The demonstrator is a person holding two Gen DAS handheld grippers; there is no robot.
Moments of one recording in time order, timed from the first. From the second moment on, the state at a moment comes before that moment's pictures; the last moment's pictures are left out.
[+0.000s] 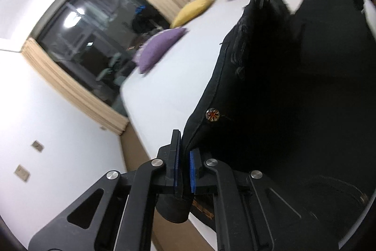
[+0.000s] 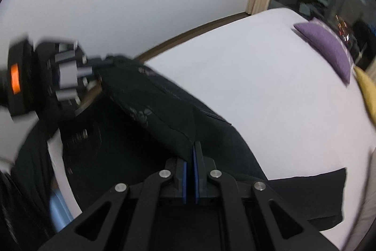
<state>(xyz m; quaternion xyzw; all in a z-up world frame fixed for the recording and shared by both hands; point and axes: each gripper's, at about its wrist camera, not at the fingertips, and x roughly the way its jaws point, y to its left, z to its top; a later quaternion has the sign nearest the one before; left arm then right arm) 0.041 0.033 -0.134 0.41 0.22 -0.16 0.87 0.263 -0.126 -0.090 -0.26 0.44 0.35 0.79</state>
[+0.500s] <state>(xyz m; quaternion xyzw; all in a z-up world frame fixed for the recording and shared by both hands) -0.057 0.030 -0.188 0.44 0.33 -0.36 0.75 0.134 -0.097 -0.195 -0.53 0.40 0.32 0.68</state>
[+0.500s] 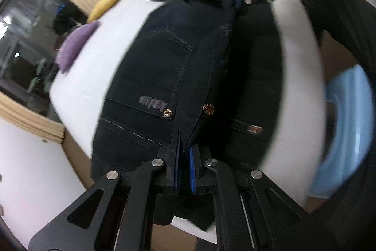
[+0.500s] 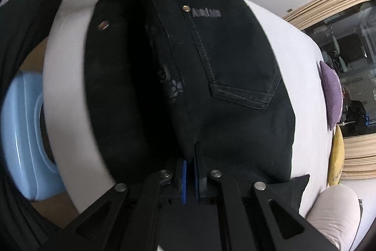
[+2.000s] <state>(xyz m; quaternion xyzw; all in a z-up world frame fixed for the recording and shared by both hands) 0.033 -0.013 -0.213 0.07 0.52 -0.32 0.79 0.202 -0.296 -0.113 0.04 0.47 0.09 0.88</state>
